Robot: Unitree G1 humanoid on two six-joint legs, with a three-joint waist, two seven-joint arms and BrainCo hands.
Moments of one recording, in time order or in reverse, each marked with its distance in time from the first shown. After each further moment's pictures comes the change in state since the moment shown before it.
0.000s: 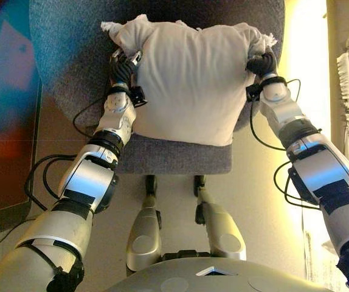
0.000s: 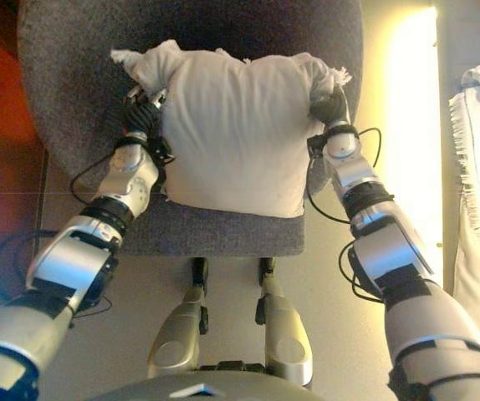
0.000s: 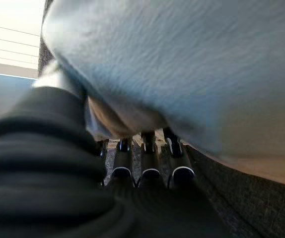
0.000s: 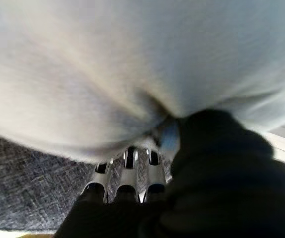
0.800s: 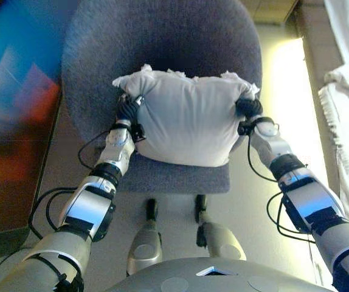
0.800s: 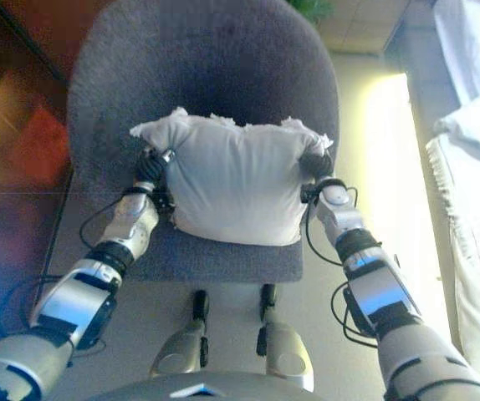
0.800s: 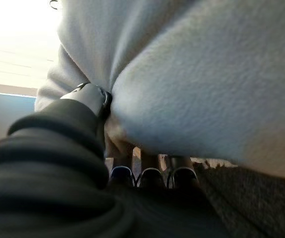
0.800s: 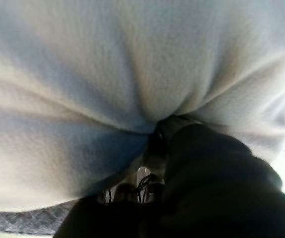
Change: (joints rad) left arm 0.182 -0.015 0.032 -0.055 0.083 -0.013 -0.124; right arm 0.198 0.064 -0.113 -0.032 0.200 0.016 0.176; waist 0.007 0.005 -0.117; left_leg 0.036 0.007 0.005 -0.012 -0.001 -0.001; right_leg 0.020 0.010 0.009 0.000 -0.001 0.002
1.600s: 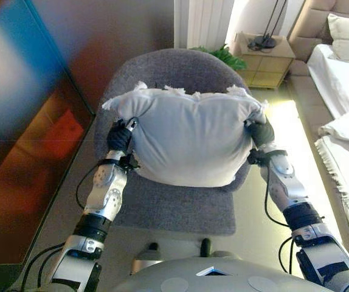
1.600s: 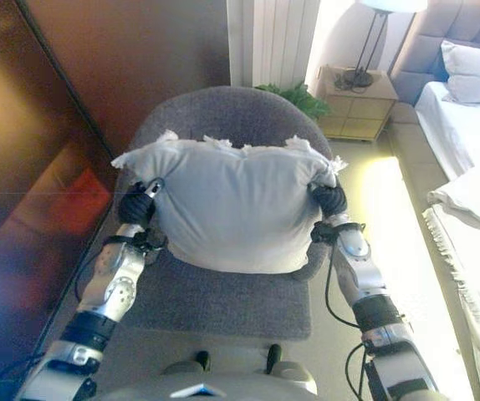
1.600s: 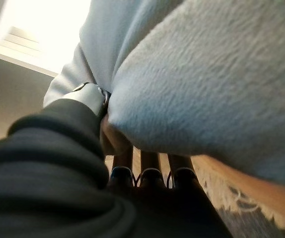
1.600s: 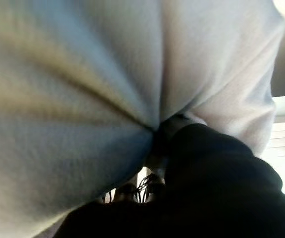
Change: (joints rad) left arm 0.607 0.014 0.143 -0.641 -0.036 0.058 -0.097; right arm 0.588 -0.014 -0.160 -0.631 -0.040 -0.026 0.085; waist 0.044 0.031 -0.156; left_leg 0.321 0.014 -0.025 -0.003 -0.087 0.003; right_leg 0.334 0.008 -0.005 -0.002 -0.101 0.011
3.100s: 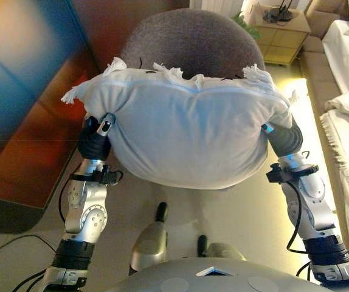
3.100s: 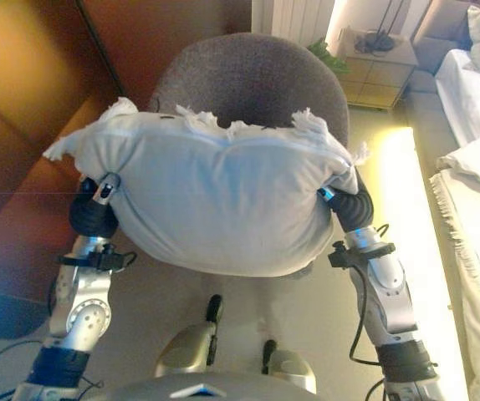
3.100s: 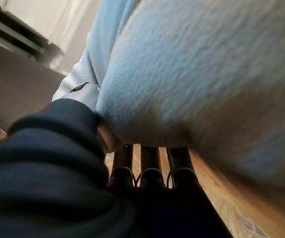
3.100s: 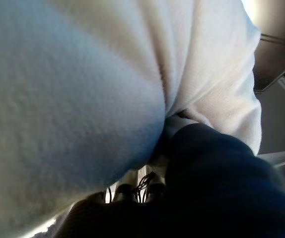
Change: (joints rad) left arm 0.248 0.041 0.118 -0.432 -0.201 -0.163 -0.277; right arm 0.302 -0.092 -0.124 -0.565 0.009 -0.166 0.240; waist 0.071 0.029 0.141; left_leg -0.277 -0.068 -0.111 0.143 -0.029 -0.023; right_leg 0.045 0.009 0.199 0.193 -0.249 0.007
